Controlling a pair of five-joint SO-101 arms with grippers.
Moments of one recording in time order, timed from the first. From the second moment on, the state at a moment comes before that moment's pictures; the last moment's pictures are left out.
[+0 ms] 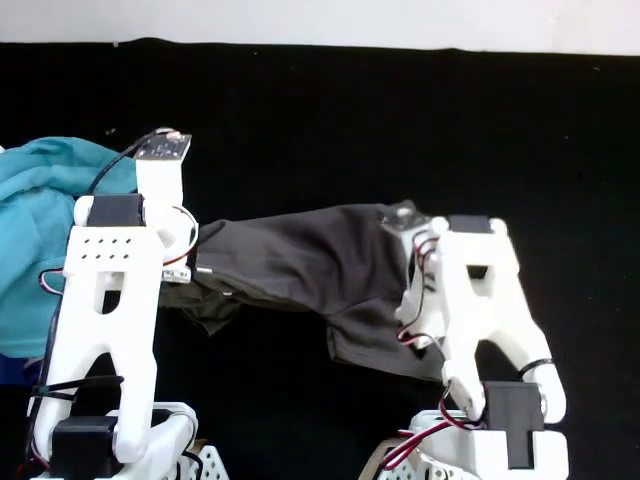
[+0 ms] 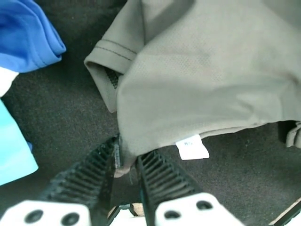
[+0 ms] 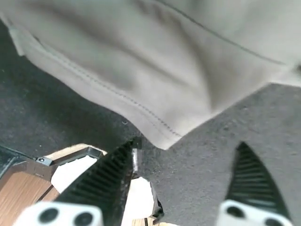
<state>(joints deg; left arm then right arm) -7.8 -22.5 29.1 77.6 -22.1 -4.9 -9.8 39.0 82.4 28.2</state>
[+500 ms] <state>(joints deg) -7.8 -22.5 29.1 77.5 -22.1 -11.3 -10.6 52.3 62.9 26.4</state>
